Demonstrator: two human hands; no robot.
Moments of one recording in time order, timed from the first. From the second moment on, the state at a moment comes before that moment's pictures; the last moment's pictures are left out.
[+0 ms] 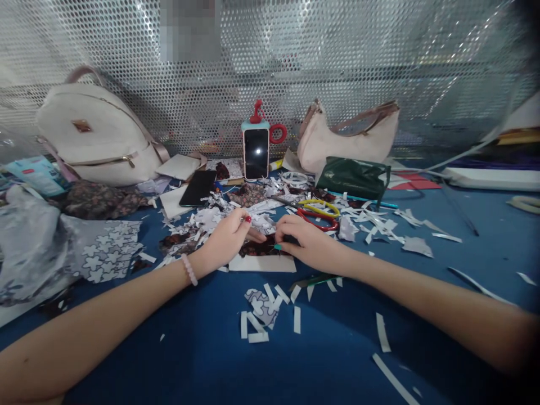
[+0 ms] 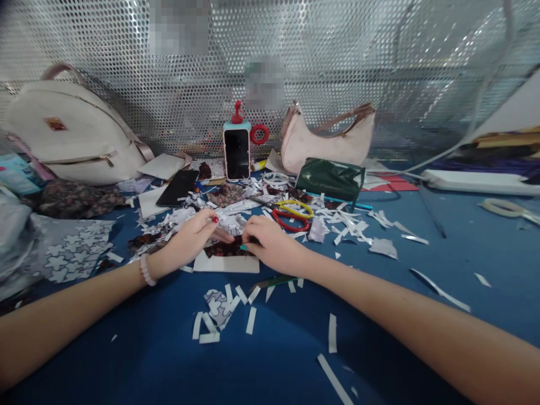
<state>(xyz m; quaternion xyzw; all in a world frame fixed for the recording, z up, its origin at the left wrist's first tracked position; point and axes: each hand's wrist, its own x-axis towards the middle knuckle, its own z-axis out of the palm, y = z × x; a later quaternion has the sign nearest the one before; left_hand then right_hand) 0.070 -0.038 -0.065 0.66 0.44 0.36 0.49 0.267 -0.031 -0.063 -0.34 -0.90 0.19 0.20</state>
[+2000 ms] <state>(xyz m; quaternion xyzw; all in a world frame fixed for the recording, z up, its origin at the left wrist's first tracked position) 0.065 -0.051 -0.057 0.90 0.37 0.20 0.14 0.293 -0.037 -0.062 -0.33 -0.88 0.16 0.30</state>
